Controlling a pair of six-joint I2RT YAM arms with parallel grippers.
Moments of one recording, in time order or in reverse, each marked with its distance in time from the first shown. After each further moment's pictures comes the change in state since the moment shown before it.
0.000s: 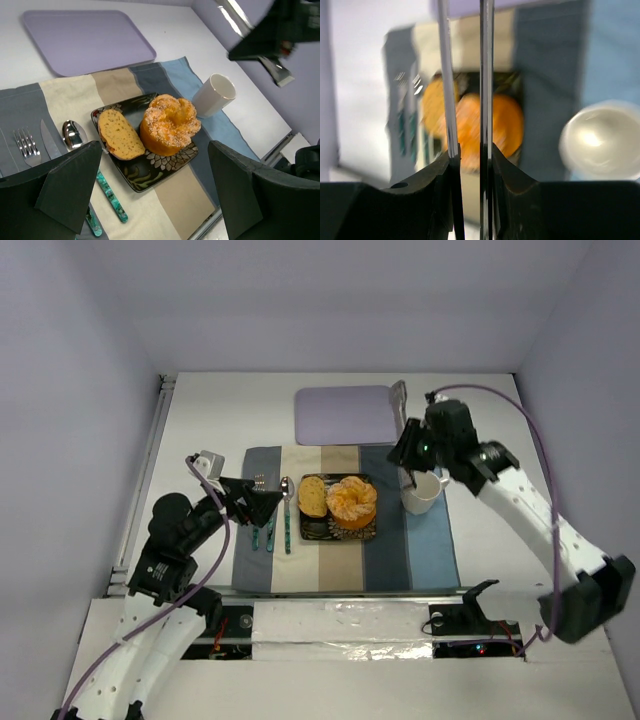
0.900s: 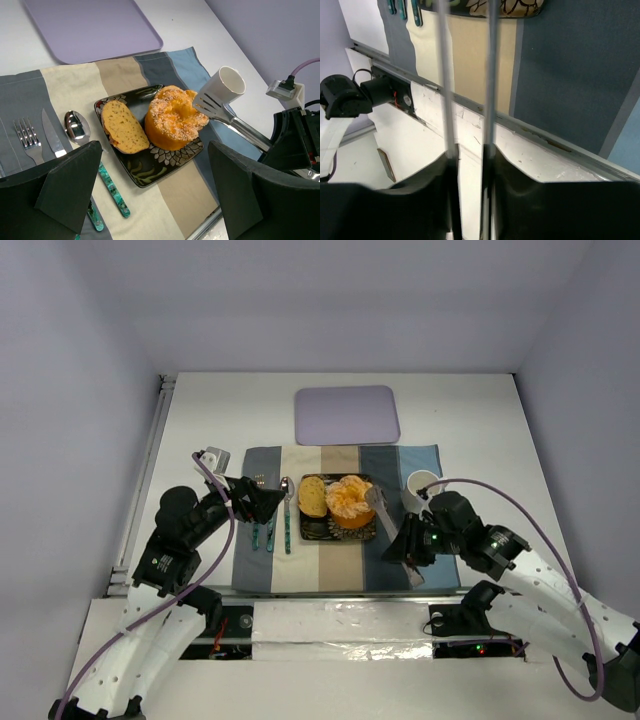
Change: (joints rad) left arm 0.000 0.053 0.000 -0.006 -0.010 0.000; right arm 0.191 -0.472 -0.632 0.041 -0.341 0.282
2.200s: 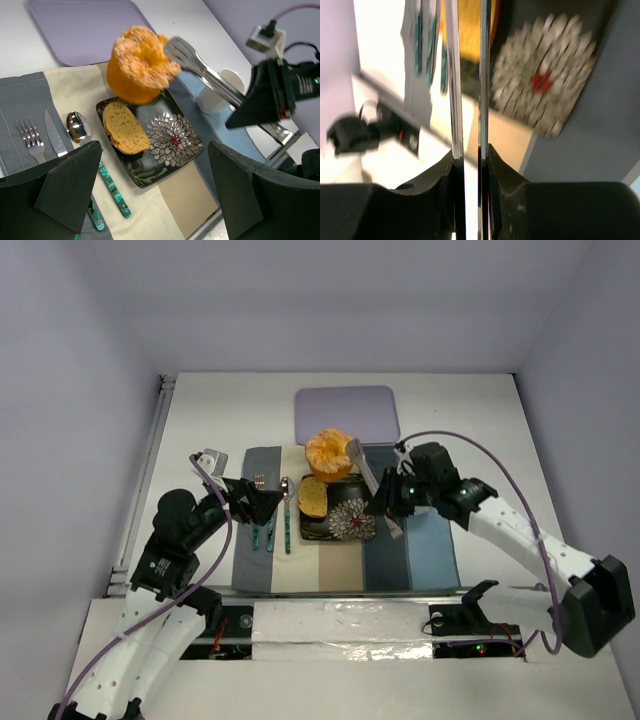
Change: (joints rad) left arm -0.007 -0.026 0.002 -0.015 -0.020 0.000; right arm -0.147 0.448 0.300 0.189 -0.037 -0.247
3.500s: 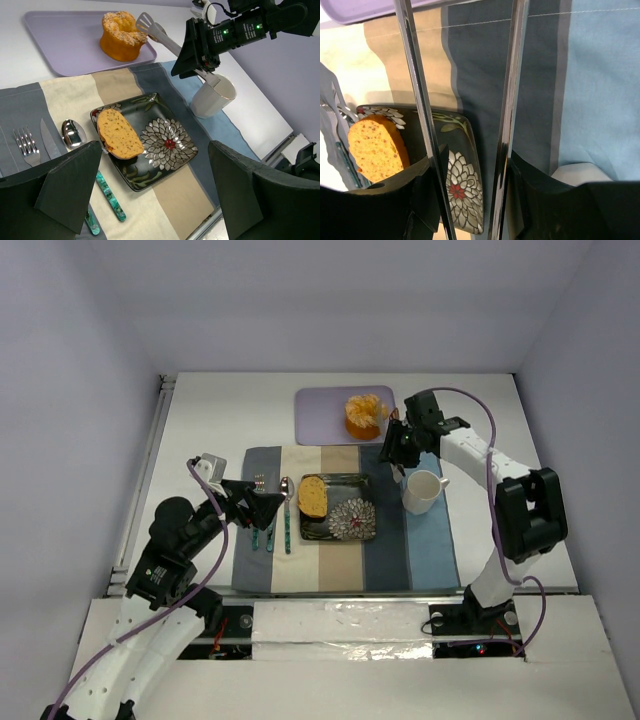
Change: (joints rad) left arm -0.079 -0.053 0.005 -0.002 -0.064 0.000; right arm -0.221 0.542 0.430 -0.109 0.210 -0.129
